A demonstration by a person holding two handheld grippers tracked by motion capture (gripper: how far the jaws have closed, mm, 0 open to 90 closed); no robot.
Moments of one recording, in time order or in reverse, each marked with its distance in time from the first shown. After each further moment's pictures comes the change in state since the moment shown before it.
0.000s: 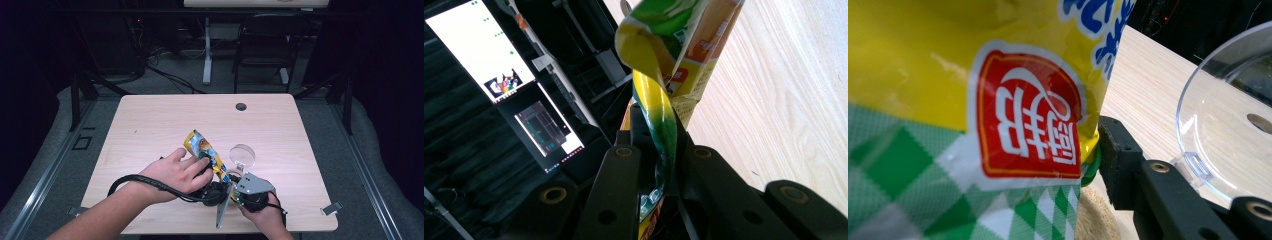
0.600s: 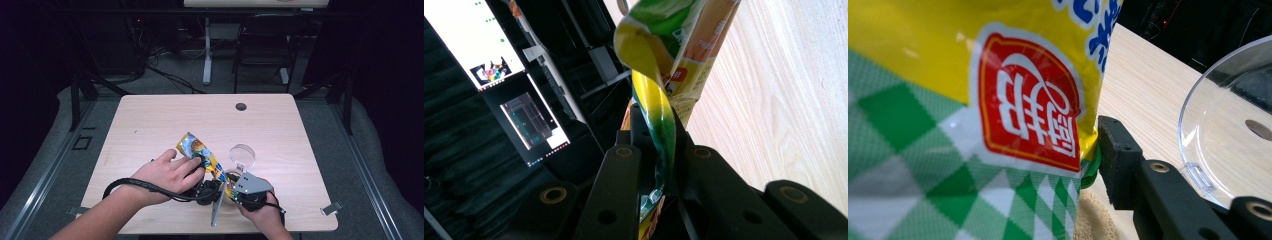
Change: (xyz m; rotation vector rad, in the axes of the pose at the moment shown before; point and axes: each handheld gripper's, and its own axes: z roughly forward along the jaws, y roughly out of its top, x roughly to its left) left arm -0.008 -0.012 0.002 -0.009 -0.023 -0.086; right arm 0.000 0.003 0.002 0.000 -0.010 -0.020
